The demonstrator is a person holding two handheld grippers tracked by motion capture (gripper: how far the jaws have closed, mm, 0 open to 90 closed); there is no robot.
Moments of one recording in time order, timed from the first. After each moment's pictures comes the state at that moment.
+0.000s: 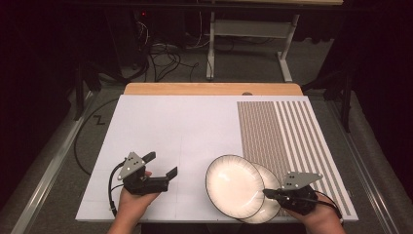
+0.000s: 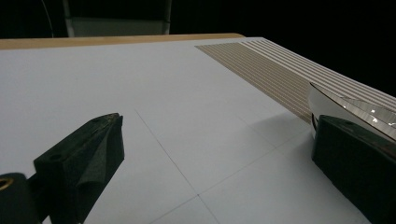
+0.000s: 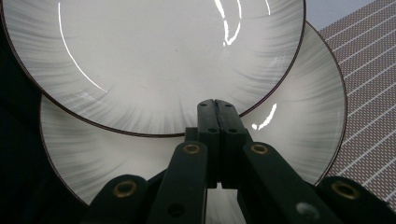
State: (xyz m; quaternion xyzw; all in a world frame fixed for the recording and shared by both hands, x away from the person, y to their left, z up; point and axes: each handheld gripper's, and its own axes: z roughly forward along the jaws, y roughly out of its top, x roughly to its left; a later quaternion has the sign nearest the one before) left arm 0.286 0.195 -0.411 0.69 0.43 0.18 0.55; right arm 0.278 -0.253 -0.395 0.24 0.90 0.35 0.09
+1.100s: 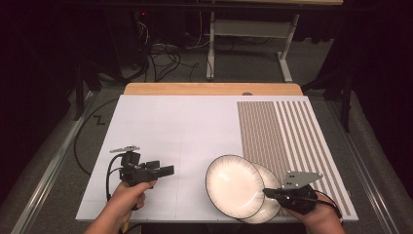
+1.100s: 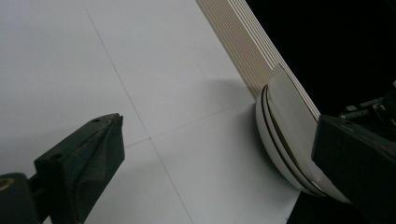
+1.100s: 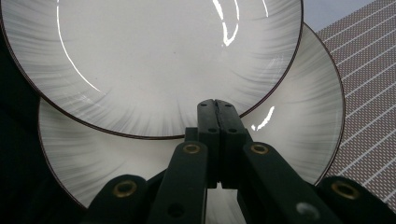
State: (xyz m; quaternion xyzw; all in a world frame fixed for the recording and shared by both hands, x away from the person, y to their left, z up) left arm 0.316 0.219 -0.412 0.67 0.51 -0.09 0.53; right arm 0.280 -0.253 -0.395 0.24 0.90 0.35 0.09
